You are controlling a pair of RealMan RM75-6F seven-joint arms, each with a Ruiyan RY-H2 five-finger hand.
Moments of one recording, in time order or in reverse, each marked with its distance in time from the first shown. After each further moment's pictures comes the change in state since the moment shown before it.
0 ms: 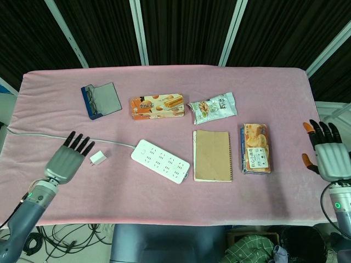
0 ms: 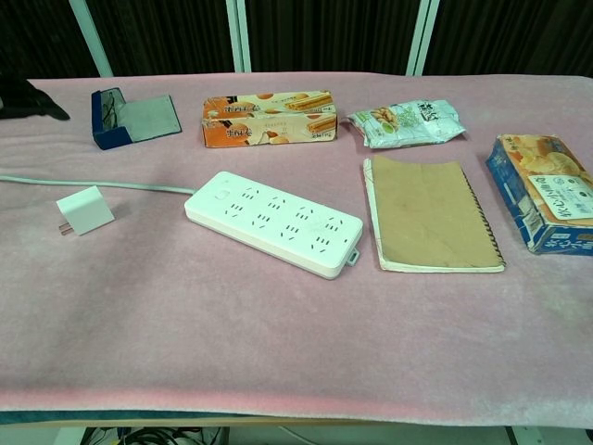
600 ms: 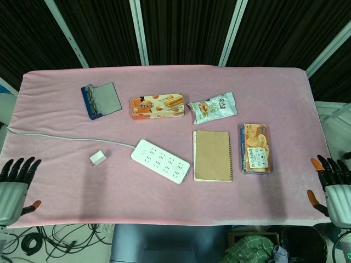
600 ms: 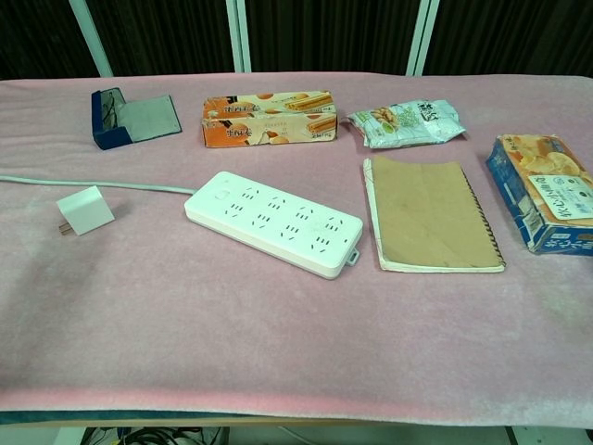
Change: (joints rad) left arm 0.445 0.038 0.140 -0.006 0.325 0.482 -0.464; right arm -0.228 0.025 -0.145 -0.187 -0.176 0.271 -0.031
